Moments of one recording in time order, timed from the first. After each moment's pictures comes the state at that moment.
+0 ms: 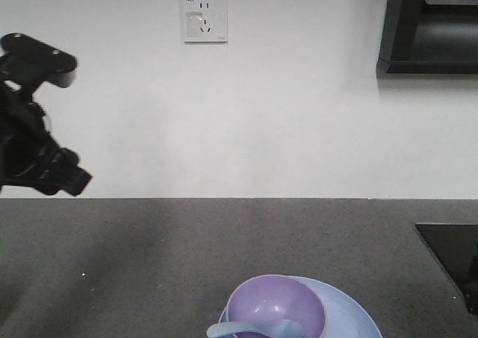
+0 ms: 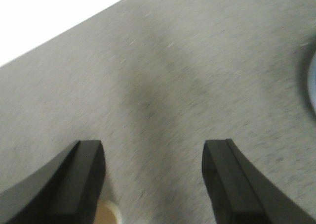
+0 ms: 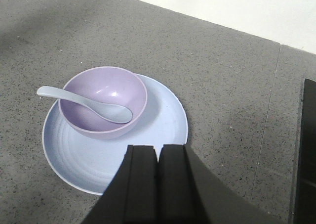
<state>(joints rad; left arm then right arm) -0.36 1.48 -1.75 0.18 1.26 0.08 0.27 0.77 -0.96 0.11 0.86 -0.19</state>
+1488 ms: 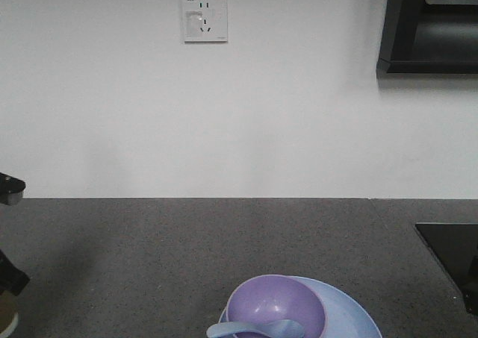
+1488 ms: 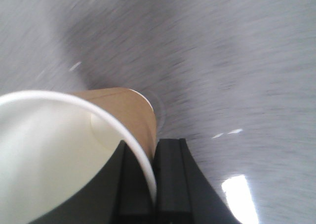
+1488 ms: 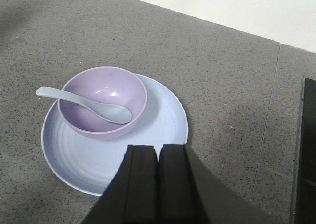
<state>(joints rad) -0.08 1.49 -1.36 -0.02 1.14 0.33 0.27 0.77 -0.96 0.11 0.85 -0.18</state>
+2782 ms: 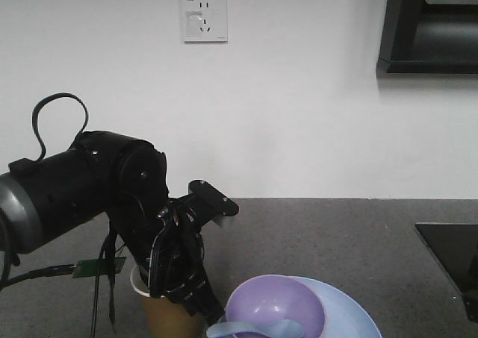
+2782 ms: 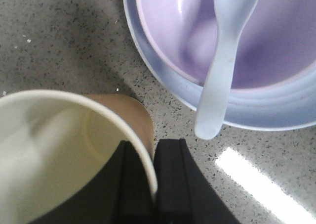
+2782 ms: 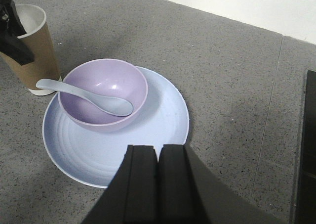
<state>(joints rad) -0.61 1.84 -1.72 -0.09 1.25 0.29 0.27 0.77 -0.96 0.11 0.87 -0.18</state>
